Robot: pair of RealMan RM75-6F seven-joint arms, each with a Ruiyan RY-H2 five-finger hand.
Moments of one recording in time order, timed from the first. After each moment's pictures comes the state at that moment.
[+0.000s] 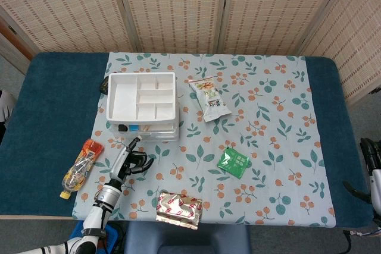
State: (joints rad) left arm -0.43 -1.67 -0.26 -1.65 1.18 1.03 -0.65; right arm -0.04 -1.06 0.09 -1.66 -1.46 1.60 -0.07
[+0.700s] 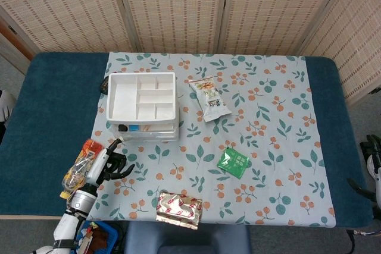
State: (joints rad) left arm -0.38 -1.42 -0.19 -1.79 1.32 1.12 -0.43; right arm -0.04 -1.04 0.11 -1.68 -1.45 1.62 -0.08
